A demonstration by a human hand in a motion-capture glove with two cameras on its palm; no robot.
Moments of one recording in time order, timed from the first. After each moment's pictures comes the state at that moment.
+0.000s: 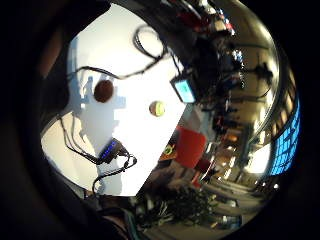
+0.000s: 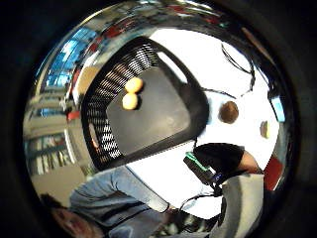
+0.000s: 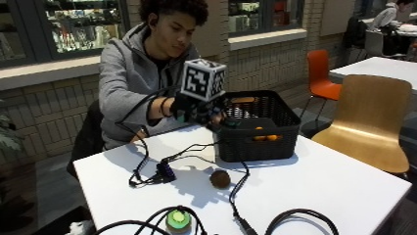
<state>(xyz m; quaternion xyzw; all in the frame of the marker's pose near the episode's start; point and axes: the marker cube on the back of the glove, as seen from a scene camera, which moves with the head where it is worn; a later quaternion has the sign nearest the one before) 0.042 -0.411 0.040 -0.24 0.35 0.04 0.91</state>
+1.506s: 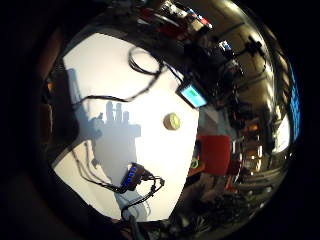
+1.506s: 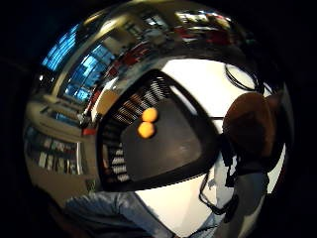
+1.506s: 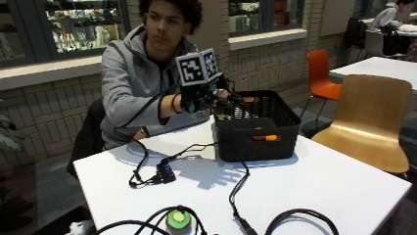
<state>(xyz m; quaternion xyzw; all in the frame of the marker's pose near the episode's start) -0.044 -0.392 0.082 -0.04 0.28 0.00 0.96</state>
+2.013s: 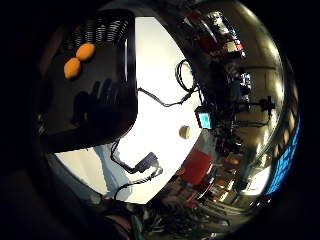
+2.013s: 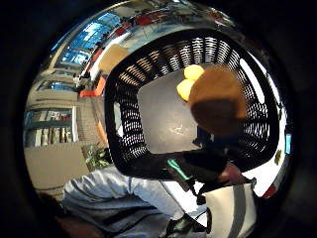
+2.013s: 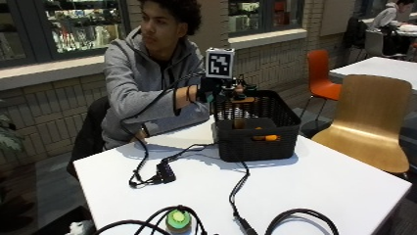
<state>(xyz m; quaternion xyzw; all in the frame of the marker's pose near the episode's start) -0.114 -0.392 0.136 -0.22 0.33 -0.13 0.91</state>
